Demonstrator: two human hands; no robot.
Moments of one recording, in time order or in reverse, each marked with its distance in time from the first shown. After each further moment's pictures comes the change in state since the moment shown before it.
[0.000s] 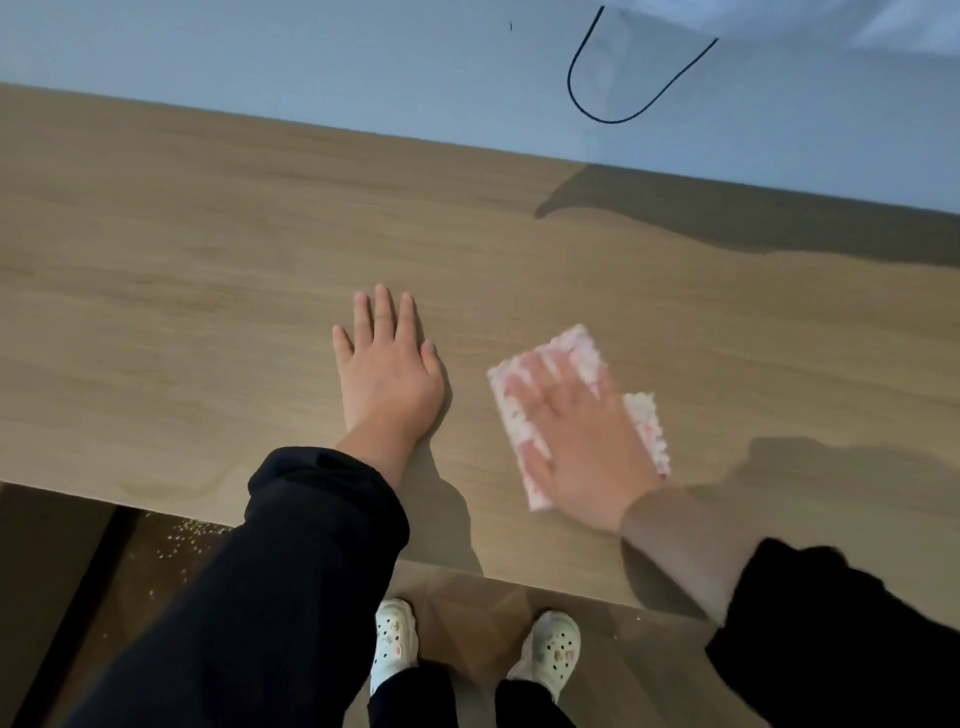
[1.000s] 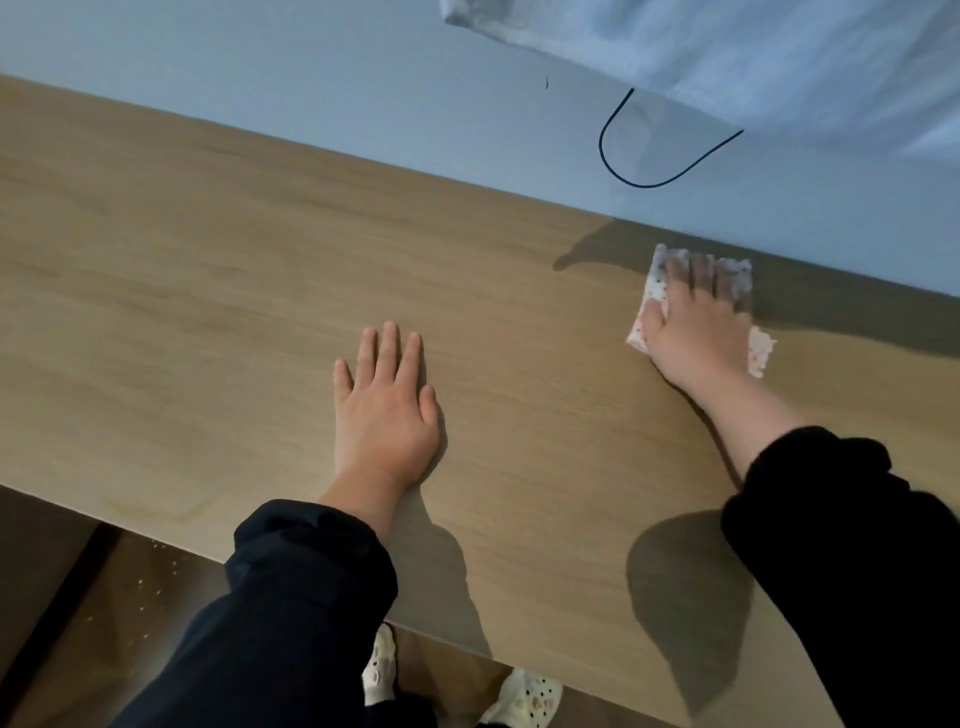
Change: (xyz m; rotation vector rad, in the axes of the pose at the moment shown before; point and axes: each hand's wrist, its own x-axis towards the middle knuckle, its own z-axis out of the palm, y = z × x) left_hand 0.000 0.002 0.000 -0.034 0.023 -0.034; right_hand 0.125 0.155 -0.029 0.050 0.115 0.509
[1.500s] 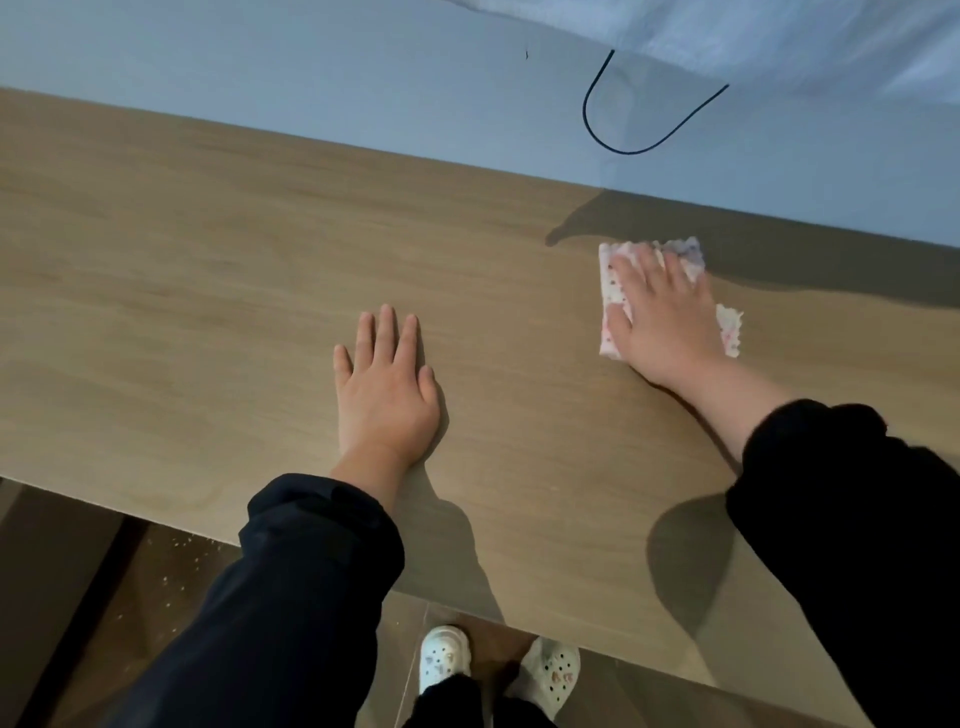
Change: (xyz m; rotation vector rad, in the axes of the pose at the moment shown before) left_hand 0.001 -0.001 0.002 0.022 -0.005 0.001; right_hand -0.031 -0.012 0.001 -0.037 -0.081 -0.190
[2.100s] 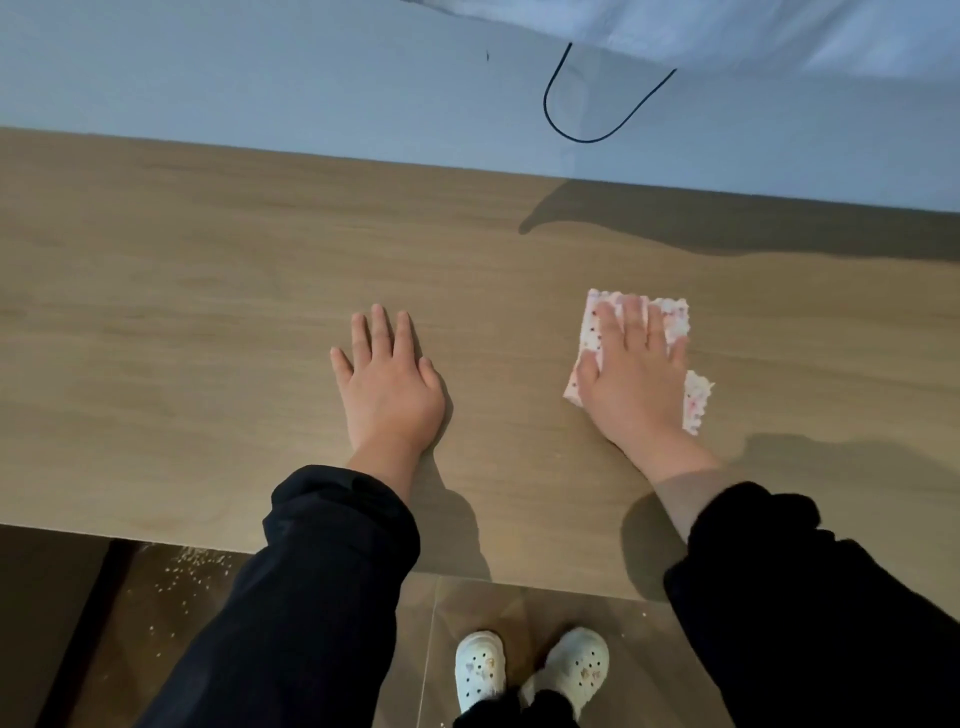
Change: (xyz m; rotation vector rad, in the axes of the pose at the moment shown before) left_hand -0.001 0.000 -0.001 -0.019 -0.003 0.035; right_hand -0.092 -0.060 0.013 0.093 0.001 0.307
